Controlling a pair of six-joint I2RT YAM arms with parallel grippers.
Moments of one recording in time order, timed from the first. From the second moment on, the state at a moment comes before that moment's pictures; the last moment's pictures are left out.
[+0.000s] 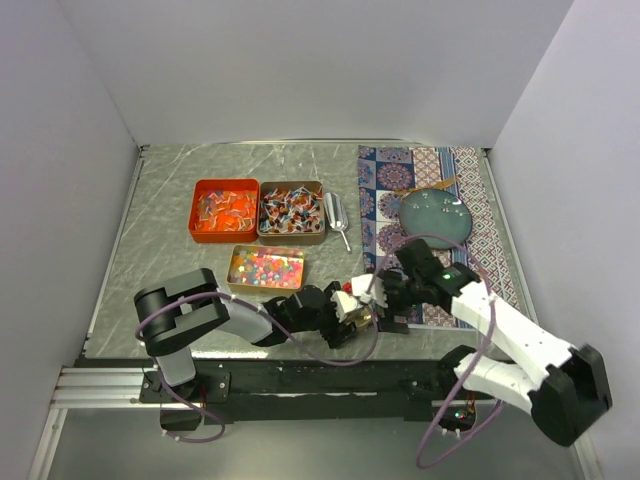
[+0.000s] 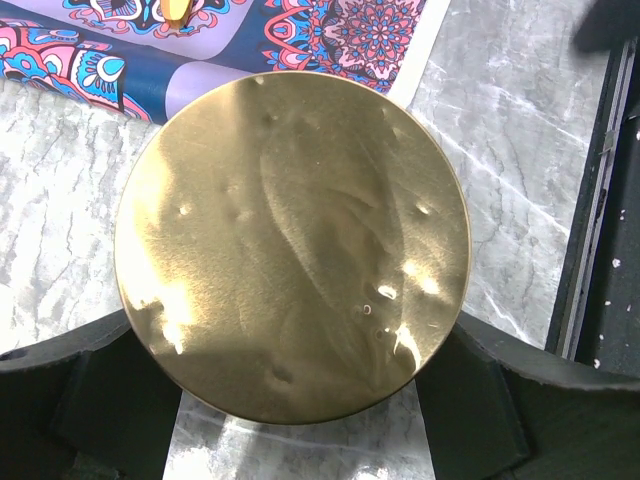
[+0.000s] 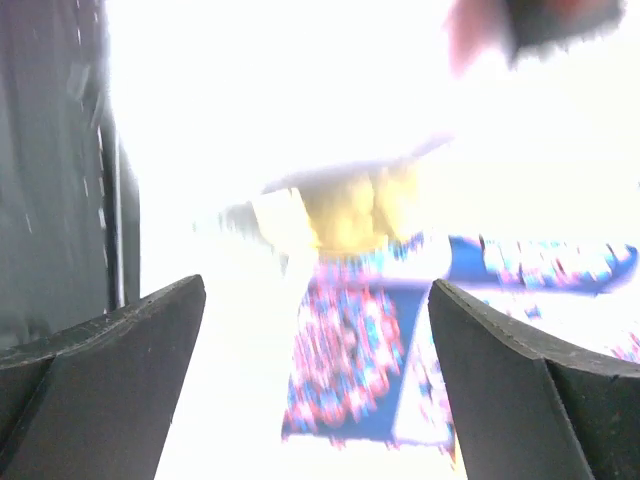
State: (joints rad) left arm -1.13 1.75 0.57 0.70 0.10 0.05; right arm 0.55 1.02 0.69 -0.78 -0.54 -1.00
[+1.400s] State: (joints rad) left arm -1.13 1.75 0.59 0.67 0.12 0.07; right arm 0.41 1.71 1.08 -1.27 -0.92 -1.95
